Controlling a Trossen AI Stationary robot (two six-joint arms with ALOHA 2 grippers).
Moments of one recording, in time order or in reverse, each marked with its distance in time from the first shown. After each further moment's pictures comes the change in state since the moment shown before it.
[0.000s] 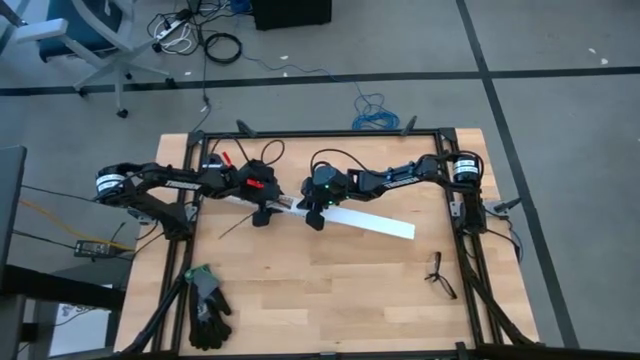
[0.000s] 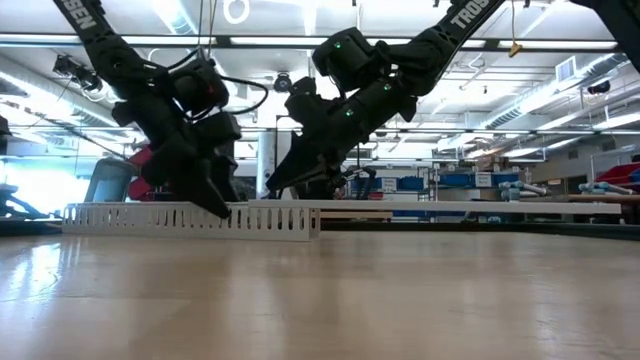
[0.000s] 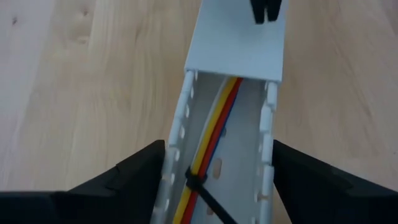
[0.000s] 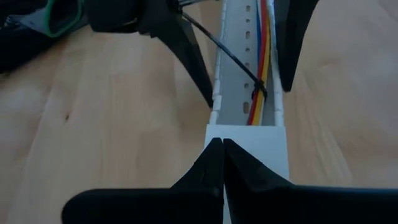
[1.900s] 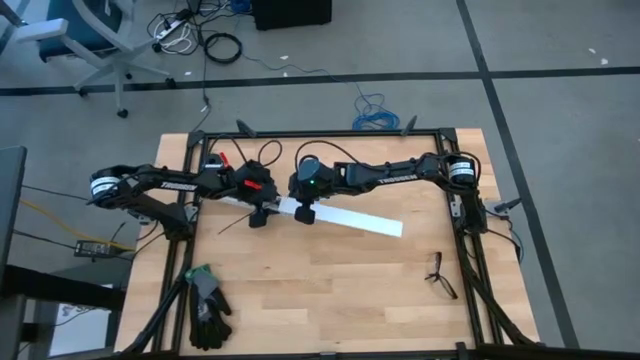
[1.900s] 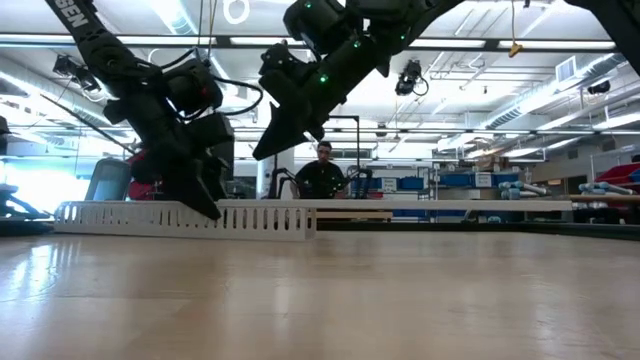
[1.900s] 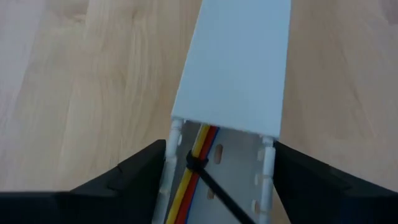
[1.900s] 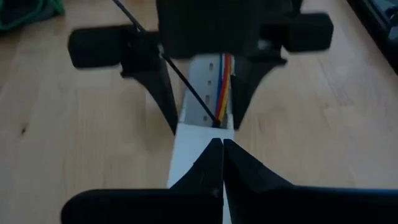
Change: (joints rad) left arm 0.005 -0.049 -0.024 -0.062 -0.006 -0.025; right arm 0.038 0.034 0.305 -0.348 0.190 -0.175
